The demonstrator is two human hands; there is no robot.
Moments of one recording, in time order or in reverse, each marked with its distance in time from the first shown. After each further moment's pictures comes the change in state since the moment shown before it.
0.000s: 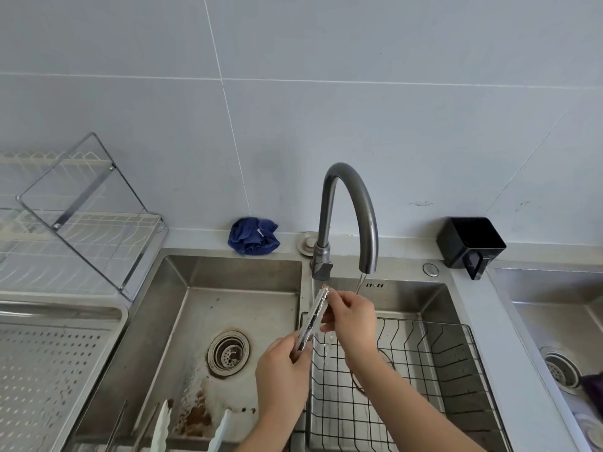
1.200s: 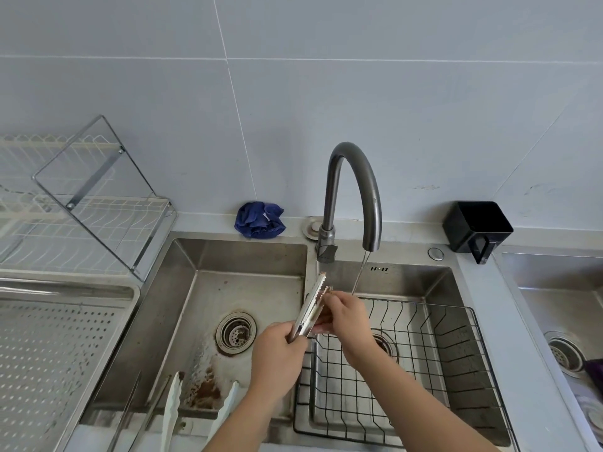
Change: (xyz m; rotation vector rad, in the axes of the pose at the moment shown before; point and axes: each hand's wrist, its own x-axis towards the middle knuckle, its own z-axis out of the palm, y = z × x) left_hand -0.001 -0.011 -0.019 -0.042 -0.174 -0.114; right_hand -0.015 0.025 -0.002 0.096 -0.268 0.129
